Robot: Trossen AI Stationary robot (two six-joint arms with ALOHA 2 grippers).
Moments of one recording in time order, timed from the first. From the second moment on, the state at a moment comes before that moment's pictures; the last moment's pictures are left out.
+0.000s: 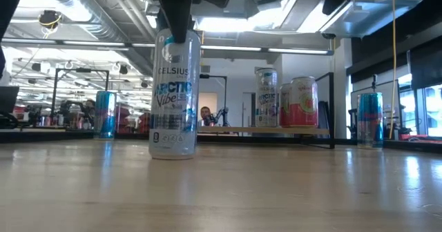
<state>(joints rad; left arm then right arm) -0.15 1.93 1.77 -1.26 0.03 -0.44 0.52 1.65 1.56 -1.15 0.35 0.70</state>
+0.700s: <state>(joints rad) -0.30 1.45 1.80 -1.38 -0.21 -0.56 0.48 1.67 1.56 -0.80 0.35 0.60</state>
